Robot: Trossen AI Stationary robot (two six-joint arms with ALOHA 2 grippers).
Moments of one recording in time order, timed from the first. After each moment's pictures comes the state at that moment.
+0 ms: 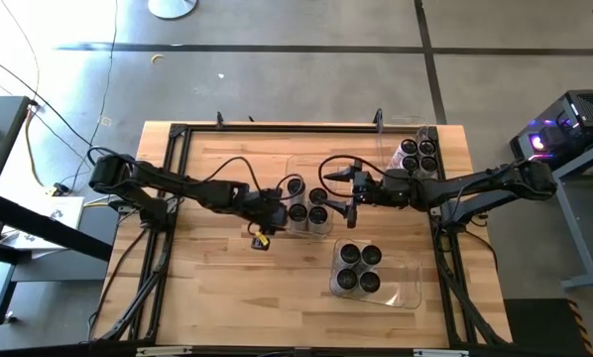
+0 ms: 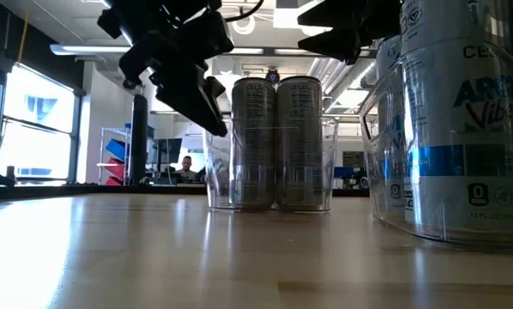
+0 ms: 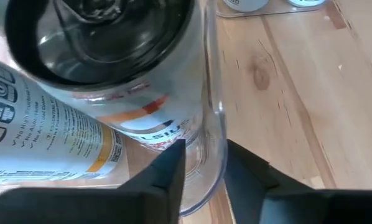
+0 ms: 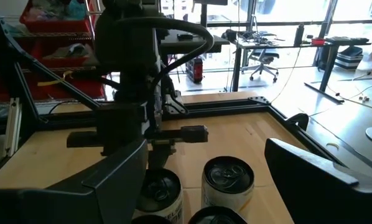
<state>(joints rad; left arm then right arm) -0.06 1.57 0.96 -0.29 0.02 0.17 0.02 1.20 0.64 0.47 0.16 0.02</state>
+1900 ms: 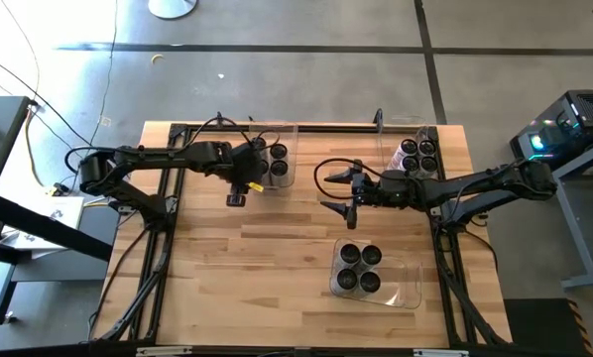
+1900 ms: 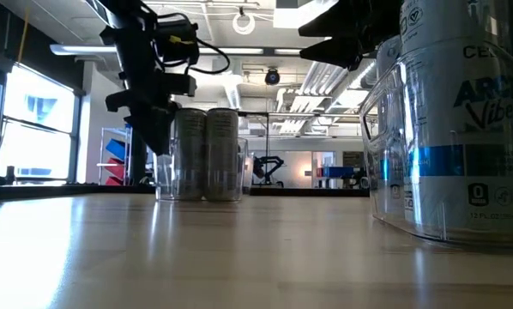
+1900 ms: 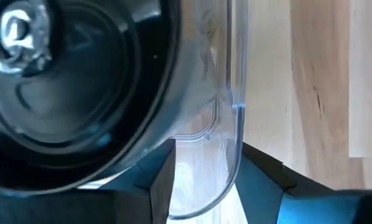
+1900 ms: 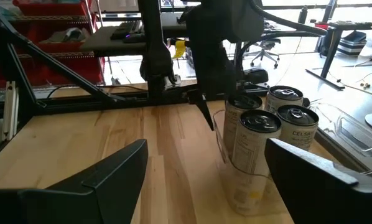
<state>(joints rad) 0.35 1.45 0.95 -0.74 -0.07 0.46 0.02 1.21 0.64 0.40 0.16 0.03</state>
